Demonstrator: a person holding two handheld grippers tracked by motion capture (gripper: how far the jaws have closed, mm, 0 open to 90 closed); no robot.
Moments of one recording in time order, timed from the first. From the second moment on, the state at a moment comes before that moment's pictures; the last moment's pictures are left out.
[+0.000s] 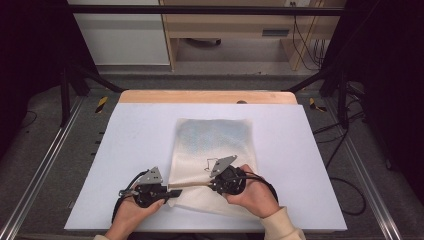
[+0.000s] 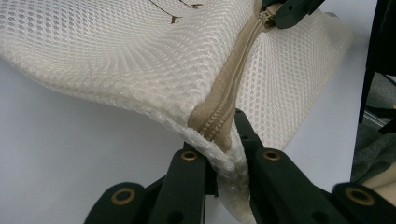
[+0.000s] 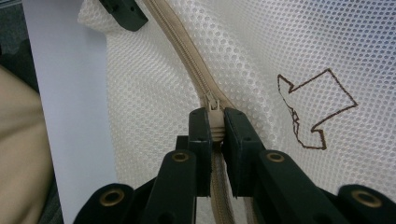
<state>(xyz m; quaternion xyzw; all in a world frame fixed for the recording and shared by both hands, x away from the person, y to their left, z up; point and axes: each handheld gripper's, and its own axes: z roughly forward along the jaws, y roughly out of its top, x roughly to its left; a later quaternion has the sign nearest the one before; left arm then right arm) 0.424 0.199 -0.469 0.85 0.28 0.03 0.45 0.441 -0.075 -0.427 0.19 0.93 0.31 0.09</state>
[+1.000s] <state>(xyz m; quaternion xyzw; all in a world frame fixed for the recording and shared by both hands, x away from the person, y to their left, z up) 0.424 0.200 -0.468 0.85 0.28 0.04 0.45 0.438 -0.089 -0.432 0.20 0.92 0.32 0.09</state>
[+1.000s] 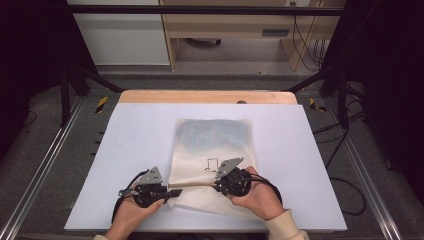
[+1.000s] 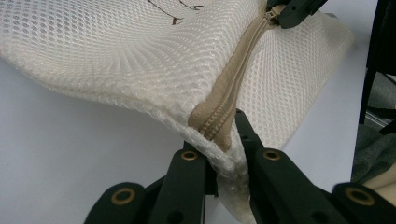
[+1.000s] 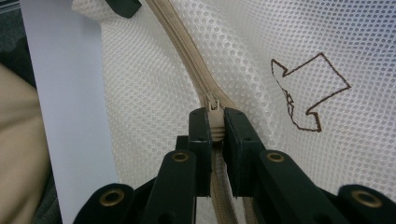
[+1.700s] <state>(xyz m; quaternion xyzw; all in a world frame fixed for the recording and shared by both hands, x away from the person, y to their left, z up) 0.424 0.201 -0.468 0.85 0.28 0.04 0.45 0.437 -0.112 -0.432 0.22 0.92 0.32 0.09</state>
